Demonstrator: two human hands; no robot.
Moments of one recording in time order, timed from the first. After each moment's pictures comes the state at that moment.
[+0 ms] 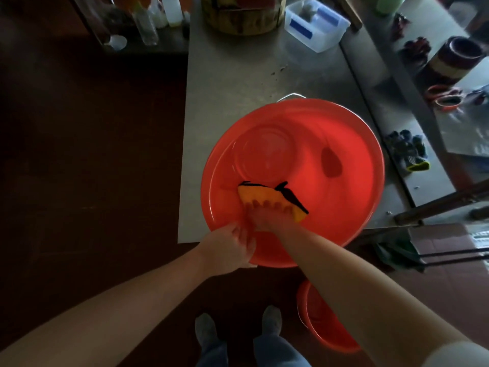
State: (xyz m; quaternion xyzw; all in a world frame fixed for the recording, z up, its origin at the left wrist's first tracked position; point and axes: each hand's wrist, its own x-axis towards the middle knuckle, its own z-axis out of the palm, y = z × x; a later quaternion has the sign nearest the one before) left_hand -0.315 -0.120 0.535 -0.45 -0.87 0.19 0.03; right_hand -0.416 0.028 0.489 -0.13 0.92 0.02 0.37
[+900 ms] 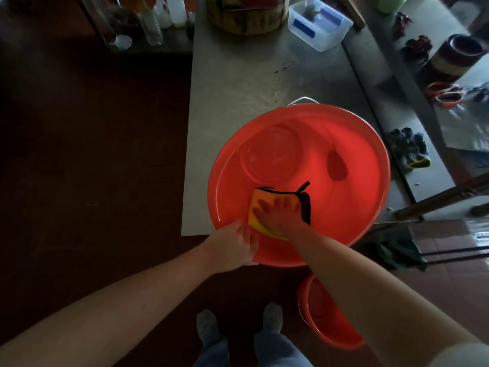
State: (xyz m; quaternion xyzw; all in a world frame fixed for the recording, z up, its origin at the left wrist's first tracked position) left_hand -0.299 -0.114 0.538 -0.46 -0.85 0.24 -0.02; right_hand -0.406 0.051 0.481 -0.10 0.92 -0.02 0.37
